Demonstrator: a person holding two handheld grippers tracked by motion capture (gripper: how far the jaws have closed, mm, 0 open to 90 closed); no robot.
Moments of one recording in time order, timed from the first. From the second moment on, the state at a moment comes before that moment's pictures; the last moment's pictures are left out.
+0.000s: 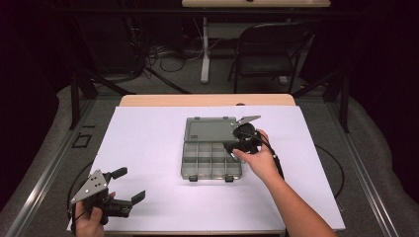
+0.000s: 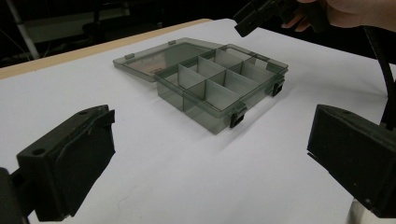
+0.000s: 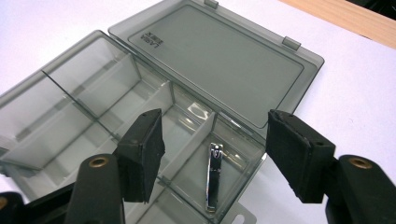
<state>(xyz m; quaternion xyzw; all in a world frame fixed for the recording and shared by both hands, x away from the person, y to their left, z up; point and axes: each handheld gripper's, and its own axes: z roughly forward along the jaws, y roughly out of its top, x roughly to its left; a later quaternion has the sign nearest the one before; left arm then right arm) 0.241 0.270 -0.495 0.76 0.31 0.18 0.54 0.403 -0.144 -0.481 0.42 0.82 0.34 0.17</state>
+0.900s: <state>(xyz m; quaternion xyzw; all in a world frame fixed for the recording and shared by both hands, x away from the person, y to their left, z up) 0.241 0.271 -0.493 0.76 0.32 0.18 0.54 0.356 -0.150 -0.466 0.42 0.80 0.40 0.18</state>
